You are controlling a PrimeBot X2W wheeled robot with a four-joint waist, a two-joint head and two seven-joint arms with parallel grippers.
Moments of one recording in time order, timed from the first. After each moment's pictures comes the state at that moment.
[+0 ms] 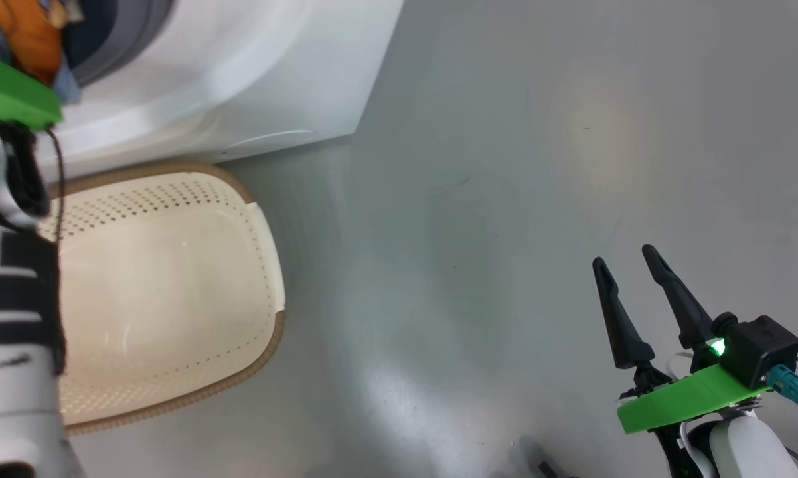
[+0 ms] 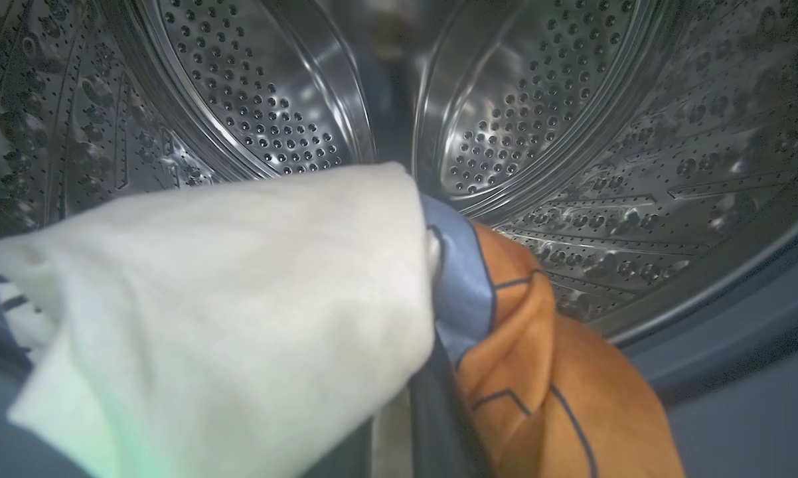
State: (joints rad) left arm -0.99 0.14 0.11 0.65 -0.26 -0.03 -0.23; right arm -0.16 -0.15 0.09 0.08 0.30 0.13 -0.26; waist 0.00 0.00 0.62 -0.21
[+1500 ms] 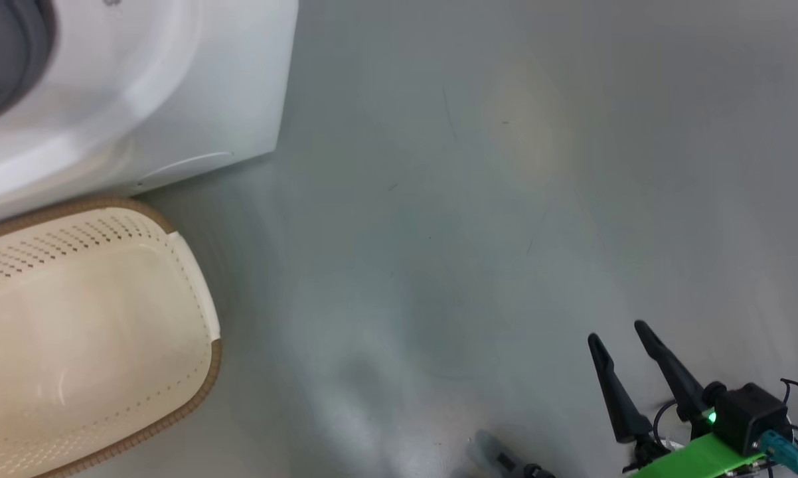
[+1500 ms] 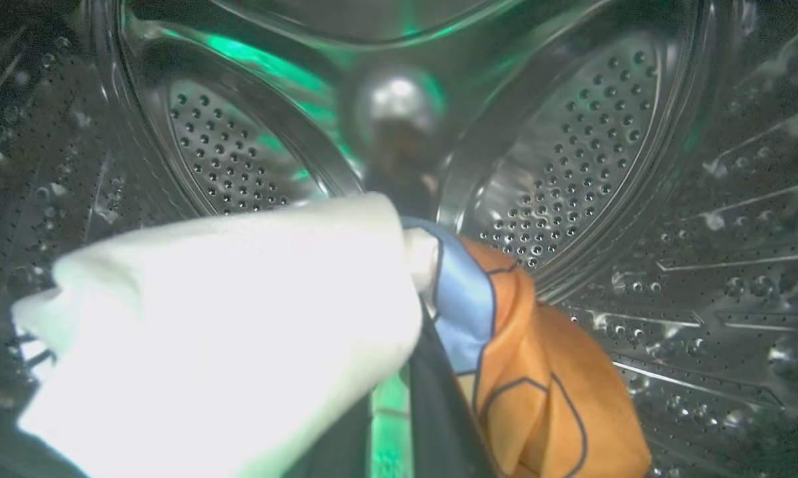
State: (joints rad) left arm -1.23 0.30 0.24 0.82 -0.11 -0.04 -0.26; right arm 0.00 -0.18 0.12 0.06 0.31 0.13 -0.26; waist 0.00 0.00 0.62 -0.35
